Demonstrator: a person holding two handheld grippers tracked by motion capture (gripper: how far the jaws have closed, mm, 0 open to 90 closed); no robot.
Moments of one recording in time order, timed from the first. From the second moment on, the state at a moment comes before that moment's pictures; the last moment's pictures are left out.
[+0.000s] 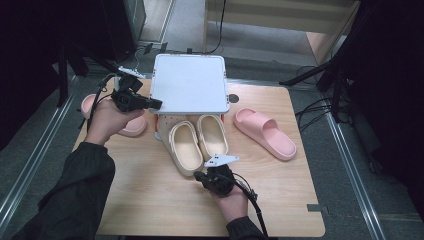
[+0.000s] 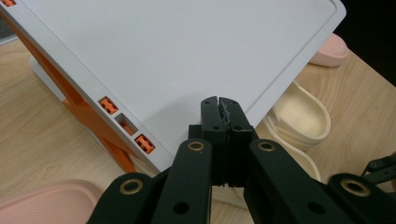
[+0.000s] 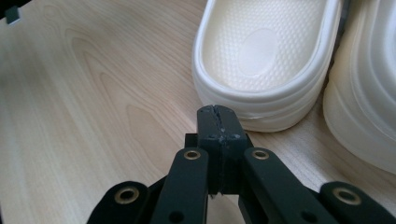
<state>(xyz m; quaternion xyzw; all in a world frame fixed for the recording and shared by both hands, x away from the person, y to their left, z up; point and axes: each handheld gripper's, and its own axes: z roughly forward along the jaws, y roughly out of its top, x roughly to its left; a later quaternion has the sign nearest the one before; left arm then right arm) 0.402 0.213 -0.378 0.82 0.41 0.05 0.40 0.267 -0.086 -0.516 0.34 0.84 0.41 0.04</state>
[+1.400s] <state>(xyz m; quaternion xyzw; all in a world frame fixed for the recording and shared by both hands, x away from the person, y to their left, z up) 0.401 0.213 -0.379 0.81 0.42 0.05 0.40 0.362 -0.002 -0.508 0.38 0.82 0.42 0.08</state>
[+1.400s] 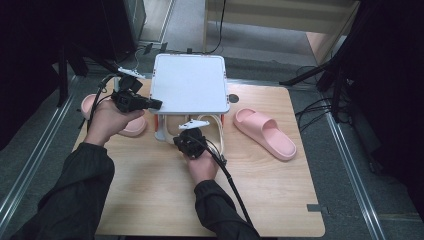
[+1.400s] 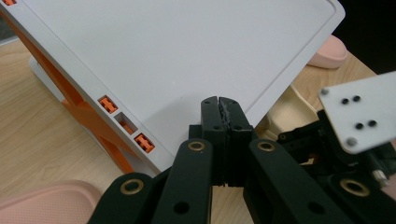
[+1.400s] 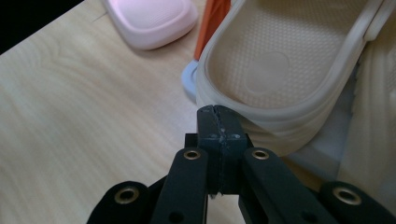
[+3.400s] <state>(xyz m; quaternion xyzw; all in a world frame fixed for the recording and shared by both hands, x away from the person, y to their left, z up) 0.401 0.214 -0.379 0.81 0.43 0.05 0.40 0.315 -0.132 -0.510 0.38 0.82 0.43 0.04</state>
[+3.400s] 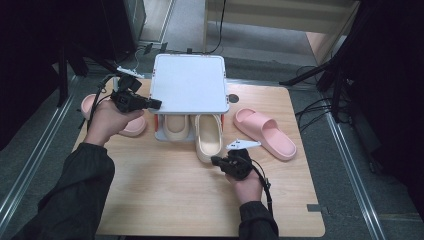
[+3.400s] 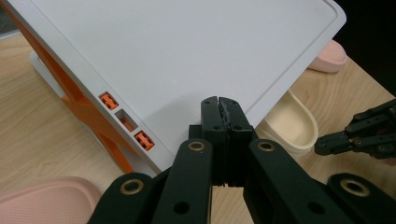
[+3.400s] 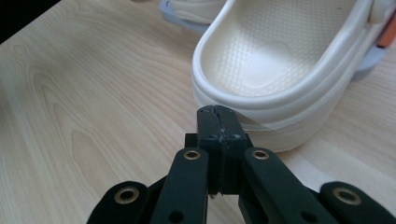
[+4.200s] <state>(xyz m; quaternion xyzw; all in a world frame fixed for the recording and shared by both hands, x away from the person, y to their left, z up) 0.401 0.215 -0.378 0.81 0.43 0.05 0.40 0.384 -0.100 -0.510 0.40 0.80 0.44 0.06</state>
